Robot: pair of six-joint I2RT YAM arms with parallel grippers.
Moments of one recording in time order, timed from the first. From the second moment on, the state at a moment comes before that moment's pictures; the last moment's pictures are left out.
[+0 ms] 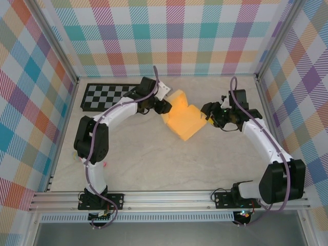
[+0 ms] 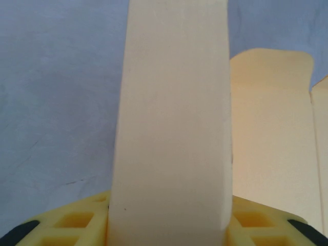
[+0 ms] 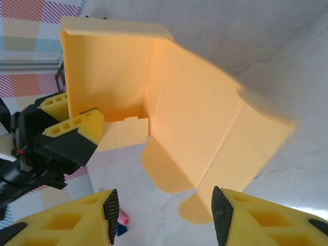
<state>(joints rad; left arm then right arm) -0.49 1.91 1.54 -0.41 0.33 0.10 0.19 1.31 1.06 -0.58 -0.53 0.91</state>
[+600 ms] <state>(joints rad) -0.60 1.74 1.25 -0.07 -0.15 -0.95 0.59 1.36 1.17 -0.58 -0.26 1.76</state>
